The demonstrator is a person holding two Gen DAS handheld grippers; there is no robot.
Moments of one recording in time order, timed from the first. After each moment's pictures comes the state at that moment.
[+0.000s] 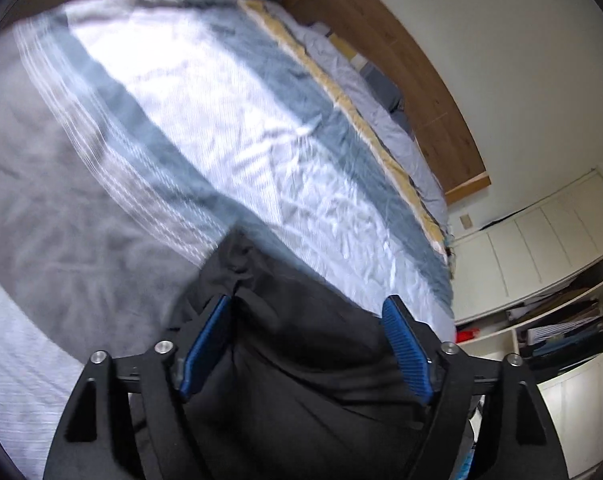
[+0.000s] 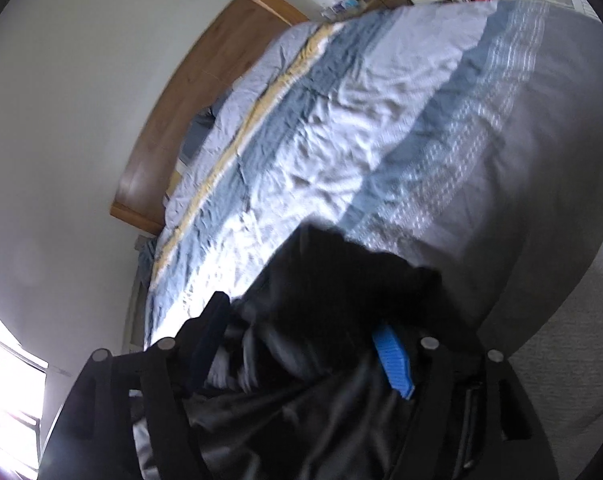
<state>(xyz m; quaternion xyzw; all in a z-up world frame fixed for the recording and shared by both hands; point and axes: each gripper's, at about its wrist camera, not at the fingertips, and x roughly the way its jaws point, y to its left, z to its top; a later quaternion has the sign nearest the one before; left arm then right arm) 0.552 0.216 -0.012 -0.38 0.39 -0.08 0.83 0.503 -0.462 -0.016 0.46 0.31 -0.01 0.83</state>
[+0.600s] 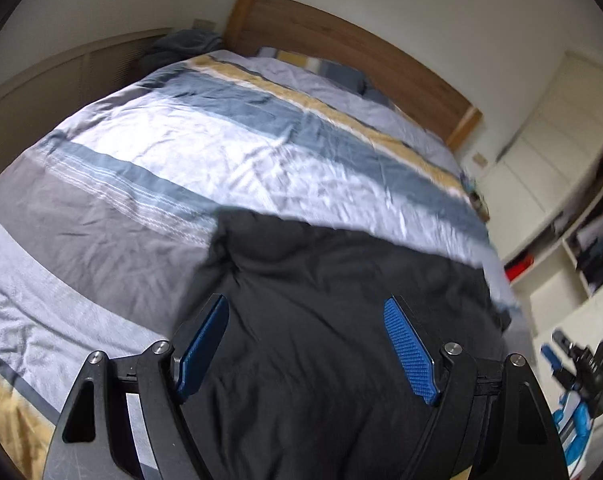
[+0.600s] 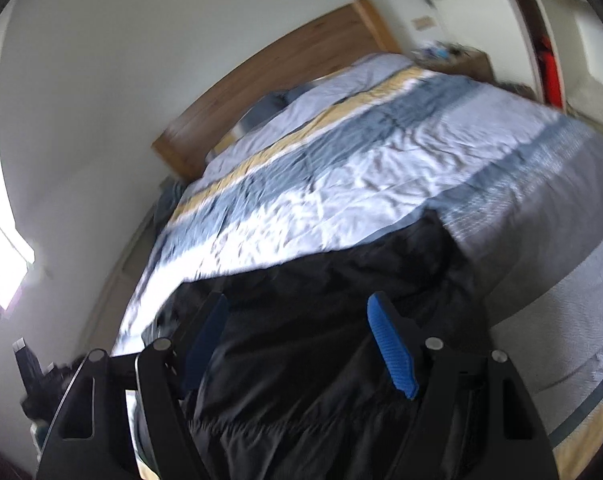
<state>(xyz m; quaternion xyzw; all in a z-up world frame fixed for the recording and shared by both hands) 0.451 0.138 0.041 -0.18 0.39 -0.07 0.90 0.416 -0.336 0.073 0.26 0.31 0.06 0.91</state>
